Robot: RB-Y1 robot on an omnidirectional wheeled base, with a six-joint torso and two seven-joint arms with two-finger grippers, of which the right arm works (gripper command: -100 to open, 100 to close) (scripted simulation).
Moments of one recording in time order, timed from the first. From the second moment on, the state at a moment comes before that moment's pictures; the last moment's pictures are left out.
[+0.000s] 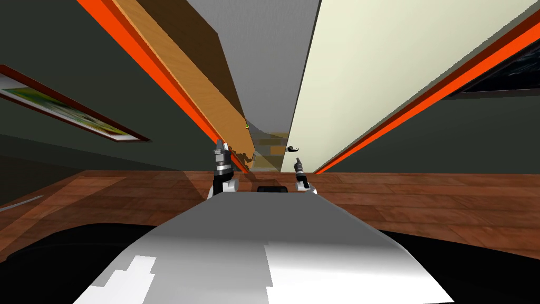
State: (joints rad) arm -0.04 -0.19 0.09 -0.79 -0.18 -0.78 -0.06
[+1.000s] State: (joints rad) arm -0.08 -0.19 0.09 -0.70 -0.19 -0.79 -0.07
